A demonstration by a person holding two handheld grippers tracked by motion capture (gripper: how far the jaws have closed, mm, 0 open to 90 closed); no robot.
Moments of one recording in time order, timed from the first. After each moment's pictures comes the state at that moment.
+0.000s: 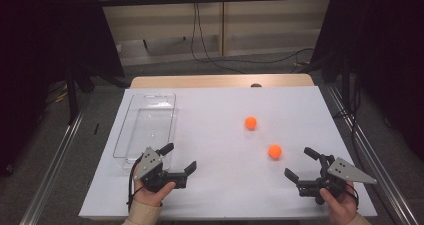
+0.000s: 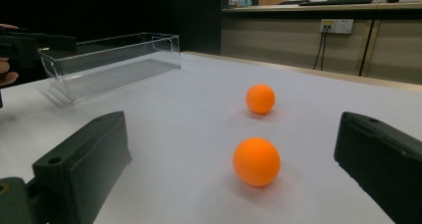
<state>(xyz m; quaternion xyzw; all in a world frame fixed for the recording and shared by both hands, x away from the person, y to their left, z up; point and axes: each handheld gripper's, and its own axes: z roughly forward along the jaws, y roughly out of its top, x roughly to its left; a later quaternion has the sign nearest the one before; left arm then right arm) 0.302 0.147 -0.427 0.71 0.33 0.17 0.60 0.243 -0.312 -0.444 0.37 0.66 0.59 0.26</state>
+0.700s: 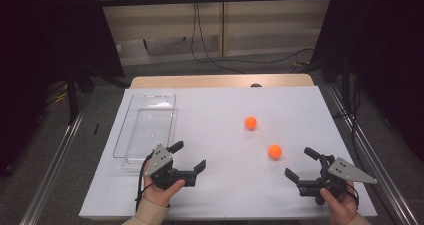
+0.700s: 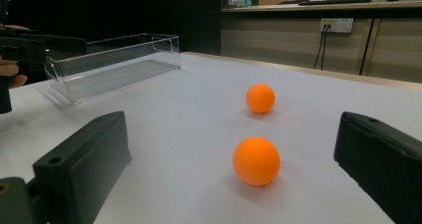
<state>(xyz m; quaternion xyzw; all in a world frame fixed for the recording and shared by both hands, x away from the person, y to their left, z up) 0.308 0.125 -0.427 0.72 0.31 0.16 0.60 0.243 -0.313 -0.445 0.38 0.66 0.59 0.26</state>
